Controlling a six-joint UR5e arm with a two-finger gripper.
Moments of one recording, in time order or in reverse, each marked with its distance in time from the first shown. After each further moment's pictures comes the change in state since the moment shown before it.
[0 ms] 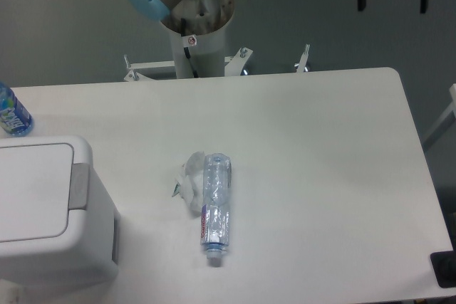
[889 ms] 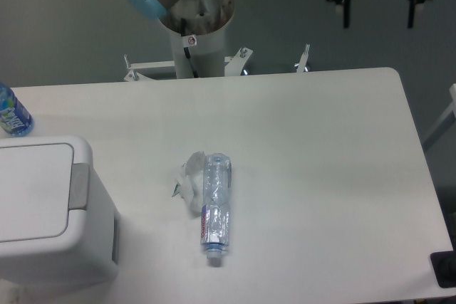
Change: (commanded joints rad) arm -0.169 -0.060 -0.008 0.101 -0.006 -0.602
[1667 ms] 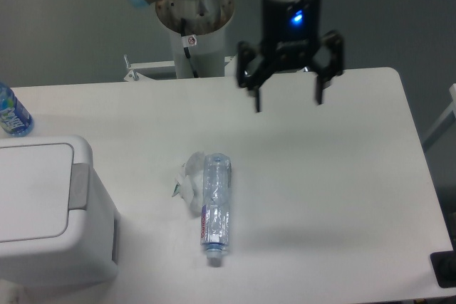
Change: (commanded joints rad) arm -0.293 -0.075 -0.026 0.082 -0.002 -0.516
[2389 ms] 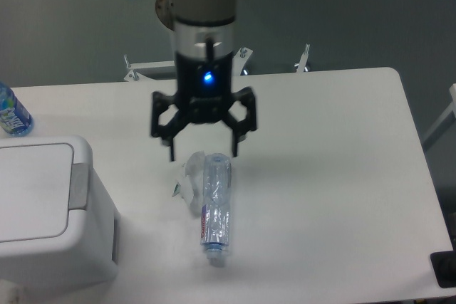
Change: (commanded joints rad) arm -0.206 -0.103 0.011 0.149 0.002 -0.186
